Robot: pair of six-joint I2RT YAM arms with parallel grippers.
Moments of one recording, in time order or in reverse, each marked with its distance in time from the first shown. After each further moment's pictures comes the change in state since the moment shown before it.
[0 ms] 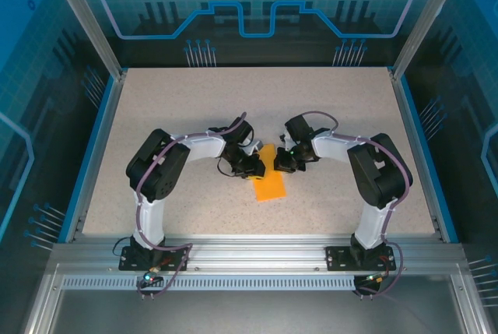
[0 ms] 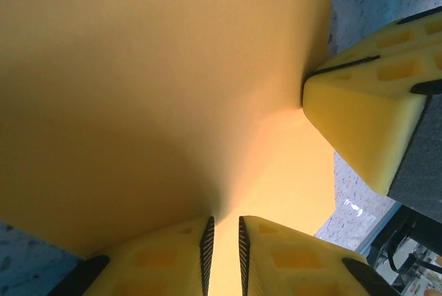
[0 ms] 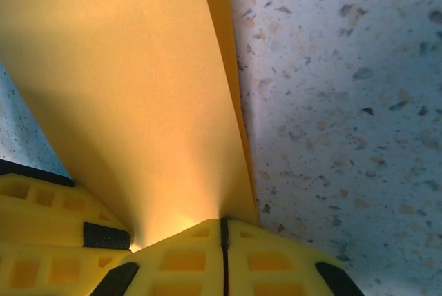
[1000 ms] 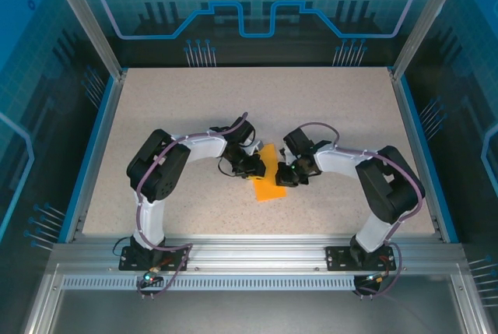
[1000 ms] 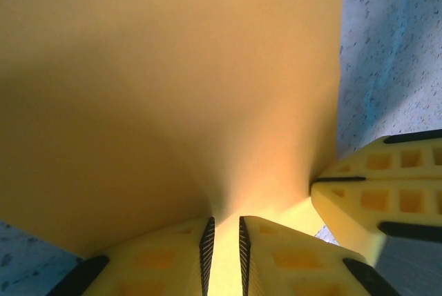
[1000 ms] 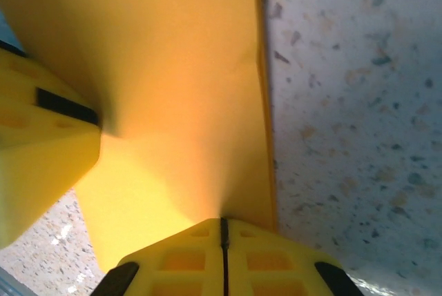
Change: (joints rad) left arm -0.010 0.001 0.016 -0.024 -0.027 -0.004; right arm 0.081 -0.139 -0.159 -0.013 0.034 0.019
